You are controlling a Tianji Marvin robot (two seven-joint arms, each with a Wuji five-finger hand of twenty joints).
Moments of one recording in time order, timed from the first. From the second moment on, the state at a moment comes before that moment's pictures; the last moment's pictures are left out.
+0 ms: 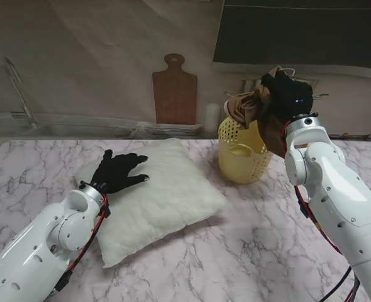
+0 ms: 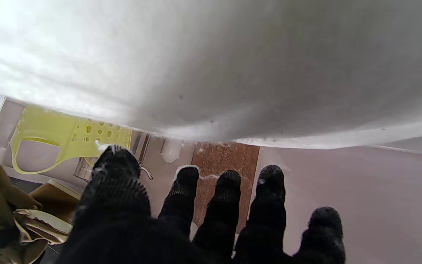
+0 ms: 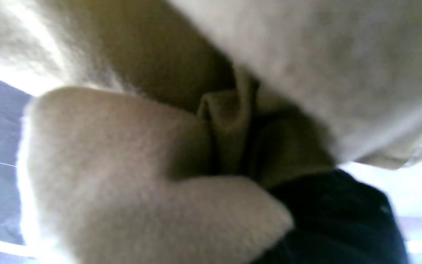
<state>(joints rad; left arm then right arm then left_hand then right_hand) 1.47 -1.06 -1.22 -1.61 0.92 -0.05 -0.03 -1.11 -1.07 1.19 -1.46 -1.19 0.20 -0.20 0.89 -0.05 -0.05 -0.03 0.45 0.11 0.12 0.41 0.51 0.19 0.08 0.26 0.44 0.24 0.16 0.37 0.08 0.31 0.03 0.53 0.80 -0.50 0.88 -0.22 0.34 -0.16 1.18 0.87 0.53 0.04 1.05 0.89 1.05 -0.08 0.88 0.68 0.83 0.11 1.26 0.53</state>
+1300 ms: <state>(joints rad) 1.47 -1.06 -1.21 -1.59 0.92 -0.07 -0.03 -0.88 -1.15 1.00 -1.14 -0.90 0.13 -0.39 0.89 -0.05 -0.05 -0.03 0.45 0.11 0.12 0.41 0.51 0.19 0.08 0.26 0.44 0.24 0.16 0.37 0.08 0.31 0.03 0.53 0.80 -0.40 0.75 -0.21 0.27 -0.15 1.18 0.78 0.44 0.03 1.03 0.80 0.91 -0.06 0.68 0.58 0.63 0.16 1.16 0.53</state>
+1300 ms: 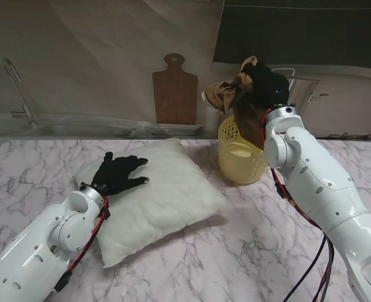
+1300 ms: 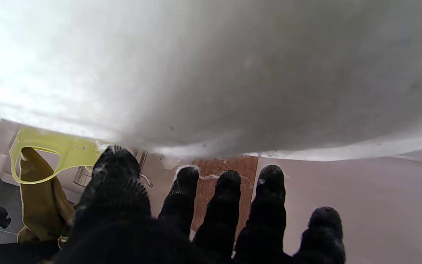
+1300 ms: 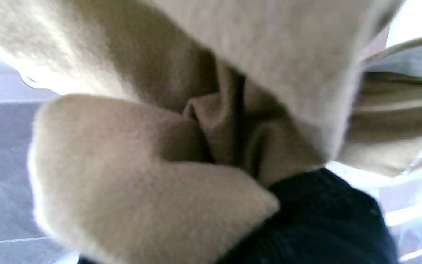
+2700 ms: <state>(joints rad) 1.46 -1.06 -1.20 -1.59 0.93 -0.07 -0.03 -0.99 -1.09 1.10 -1.25 -1.02 0.08 -0.12 0.89 -0.05 -0.05 -0.03 0.45 0.11 0.12 0.41 0.51 0.19 0.08 0.26 0.44 0.24 0.16 0.37 0.08 0.31 0.03 0.53 0.67 -0.36 0.97 0.03 0.33 -0.11 0.36 0.48 0.39 0.10 0.45 0.26 0.59 0.10 0.20 0.31 0.25 0.33 0.91 0.42</state>
